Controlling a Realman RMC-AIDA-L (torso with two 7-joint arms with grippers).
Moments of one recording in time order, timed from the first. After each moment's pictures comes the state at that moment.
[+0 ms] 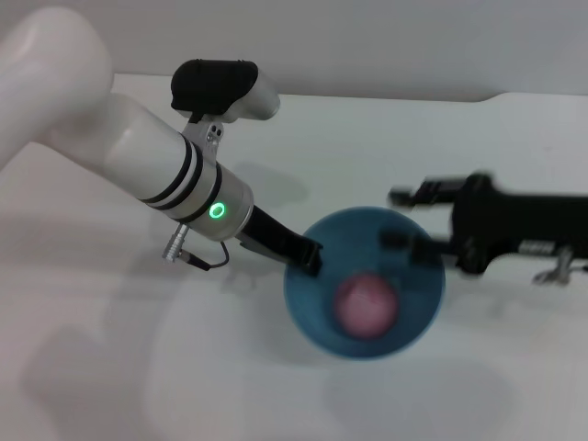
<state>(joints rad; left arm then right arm) -0.70 -2.07 1.60 0.85 2.20 1.14 -2.76 0.43 2.07 -1.18 -0.87 -1.68 -1.47 1.41</state>
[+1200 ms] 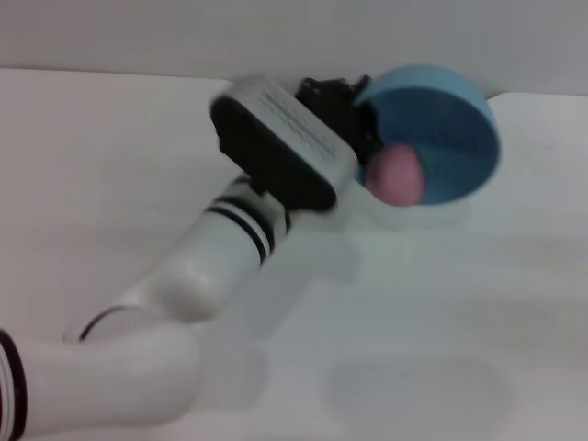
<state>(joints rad) -0.54 -2.07 2.58 0.87 1.79 -0.65 -2.19 0.24 2.07 -0.42 -0.57 -1.48 -1.41 1.30</state>
